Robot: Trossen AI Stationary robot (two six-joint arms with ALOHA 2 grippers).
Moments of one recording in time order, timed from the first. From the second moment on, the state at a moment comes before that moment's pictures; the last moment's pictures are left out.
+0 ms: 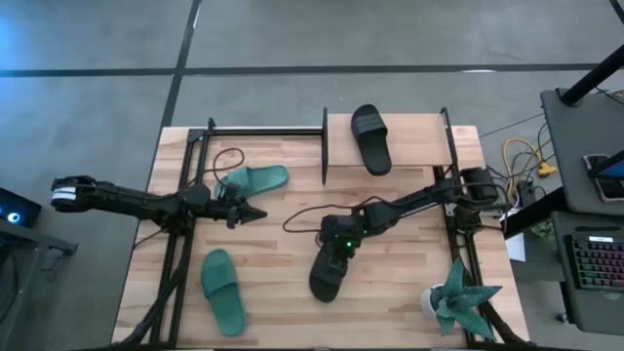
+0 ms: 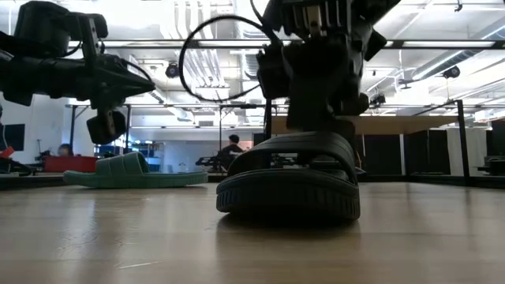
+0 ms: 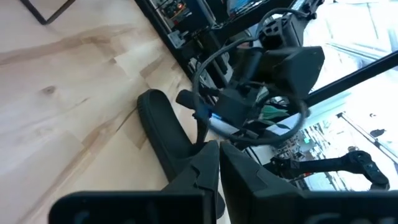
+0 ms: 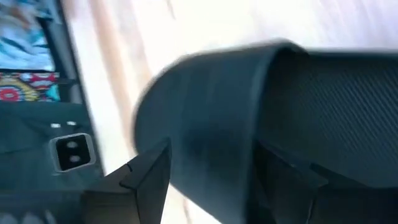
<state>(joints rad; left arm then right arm) 0.07 0.80 0.03 0.70 0.13 -1.01 0.16 1.87 1.15 -0.25 -0.44 0.70</state>
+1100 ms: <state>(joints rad) 0.06 0.86 0.04 0.73 0.13 -1.04 0.11 1.69 1.03 -0.06 0.20 1.56</state>
